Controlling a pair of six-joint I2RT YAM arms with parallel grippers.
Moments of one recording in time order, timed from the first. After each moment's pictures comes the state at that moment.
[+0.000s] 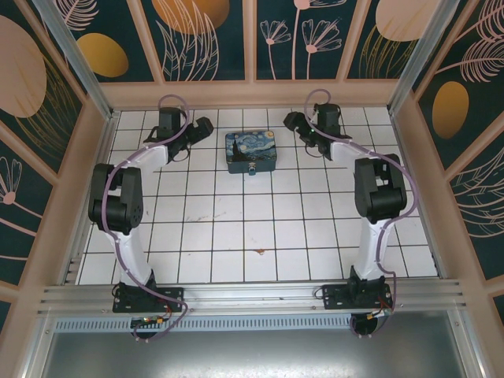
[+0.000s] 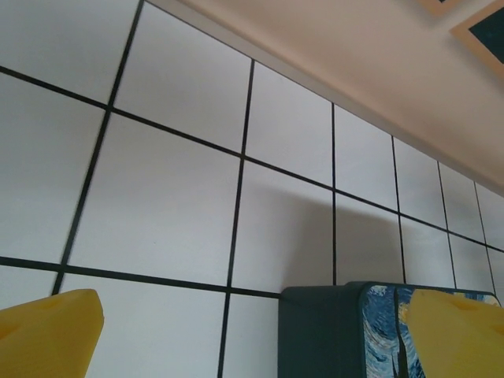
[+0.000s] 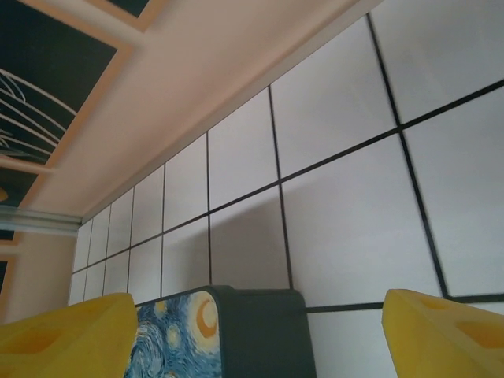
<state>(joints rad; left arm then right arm) -0.17 1.96 1.35 -0.02 0.21 -0.63 0.22 2.05 1.41 0.12 -0.36 0.78</state>
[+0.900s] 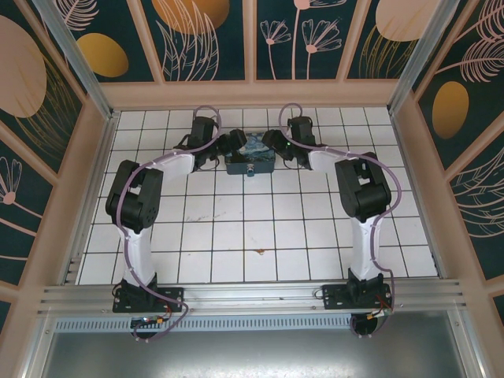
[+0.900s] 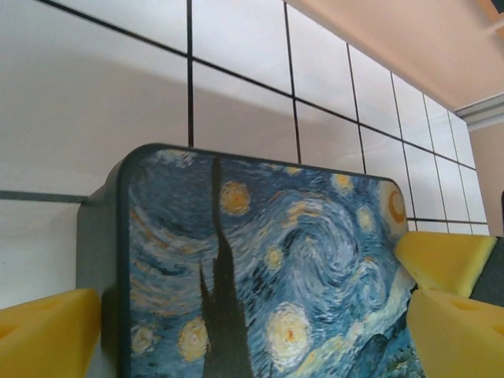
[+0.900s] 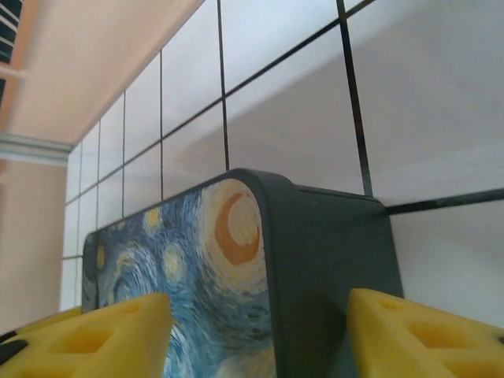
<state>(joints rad) -0.37 2.03 1.33 0.08 0.29 -0.73 0.37 2.10 1.36 0.14 -0.34 0.84</state>
